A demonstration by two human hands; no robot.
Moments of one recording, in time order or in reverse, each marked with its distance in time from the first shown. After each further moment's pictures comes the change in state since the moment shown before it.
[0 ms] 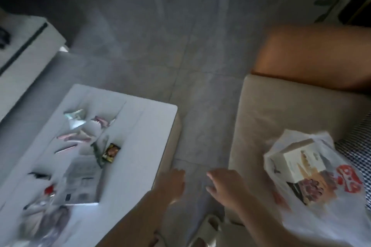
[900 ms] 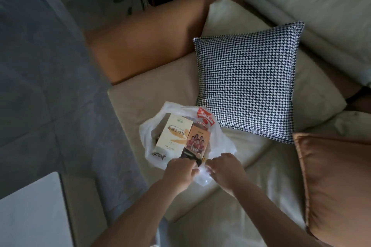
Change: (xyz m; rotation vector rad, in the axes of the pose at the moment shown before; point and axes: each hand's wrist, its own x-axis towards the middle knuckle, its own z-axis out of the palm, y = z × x) left_hand 0.046 0.327 0.002 0.294 0.026 0.794; right_hand -0.203 0.200 0.062 0.284 0.316 0.655
